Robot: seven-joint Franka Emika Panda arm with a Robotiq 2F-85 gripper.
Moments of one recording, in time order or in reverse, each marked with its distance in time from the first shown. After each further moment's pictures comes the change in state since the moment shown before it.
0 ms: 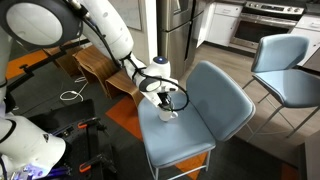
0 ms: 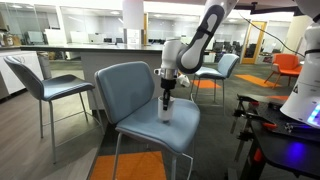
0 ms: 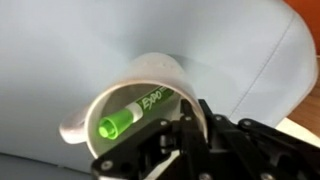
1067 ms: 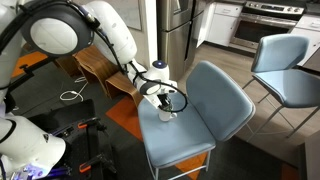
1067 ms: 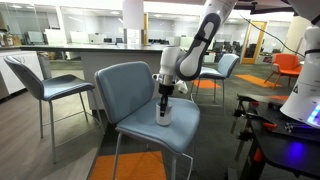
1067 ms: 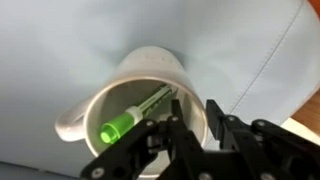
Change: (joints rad) arm 0.002 0.082 0.017 0.045 0.001 0.066 0.000
